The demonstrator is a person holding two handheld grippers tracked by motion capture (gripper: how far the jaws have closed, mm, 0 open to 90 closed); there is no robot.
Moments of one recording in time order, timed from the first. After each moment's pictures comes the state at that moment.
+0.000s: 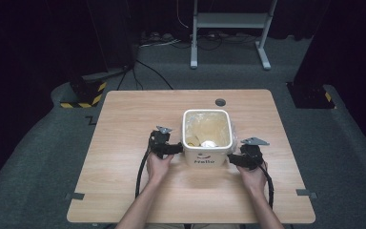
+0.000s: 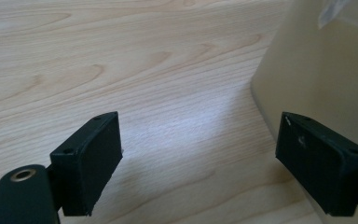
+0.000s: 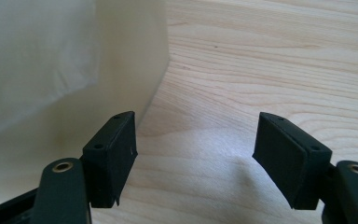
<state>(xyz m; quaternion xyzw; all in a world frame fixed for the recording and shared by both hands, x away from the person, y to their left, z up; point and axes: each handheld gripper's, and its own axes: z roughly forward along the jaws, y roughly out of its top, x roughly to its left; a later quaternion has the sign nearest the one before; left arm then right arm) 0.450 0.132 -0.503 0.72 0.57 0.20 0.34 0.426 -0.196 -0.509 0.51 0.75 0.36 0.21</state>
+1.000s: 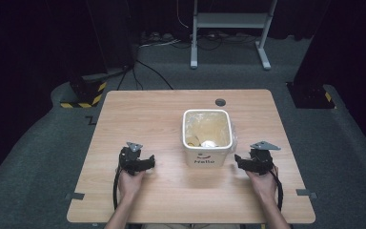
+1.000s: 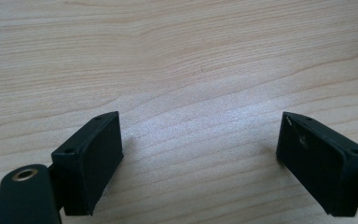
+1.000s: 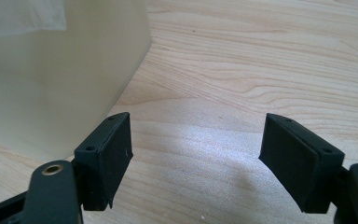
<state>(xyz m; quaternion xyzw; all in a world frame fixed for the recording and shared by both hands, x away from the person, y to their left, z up) 0.396 0.215 -0.525 0.71 0.59 0.24 0.30 0.410 -0.223 -0.505 0.51 0.75 0.36 0.21</state>
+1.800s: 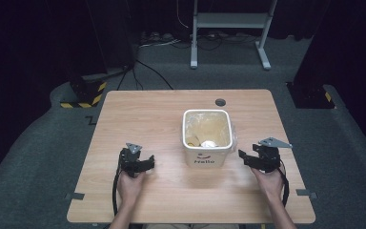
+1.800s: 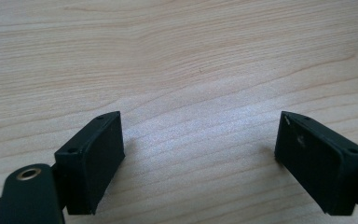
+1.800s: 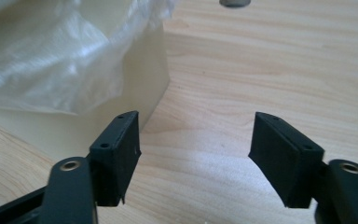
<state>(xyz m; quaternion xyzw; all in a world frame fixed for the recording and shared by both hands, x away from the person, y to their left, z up) 0.393 0.216 -0.527 0.71 0.58 0.25 0.31 0.401 -0.234 -0.471 0.49 0.74 0.41 0.20</state>
